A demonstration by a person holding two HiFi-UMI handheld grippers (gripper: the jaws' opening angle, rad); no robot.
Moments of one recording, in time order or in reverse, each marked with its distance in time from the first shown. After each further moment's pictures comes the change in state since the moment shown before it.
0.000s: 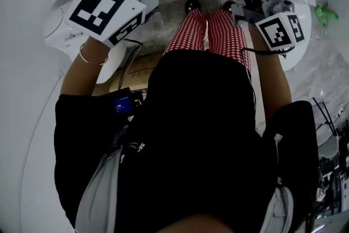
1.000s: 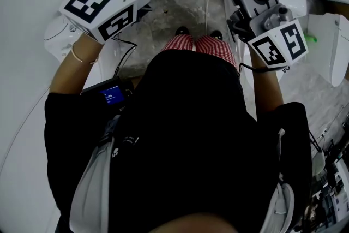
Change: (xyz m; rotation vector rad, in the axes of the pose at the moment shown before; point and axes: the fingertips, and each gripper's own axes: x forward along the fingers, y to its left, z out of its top) left arm -0.050 0.014 0.072 0.047 -0.144 0.074; right arm 0.028 0.134 0.066 -0.345 0.076 0.308
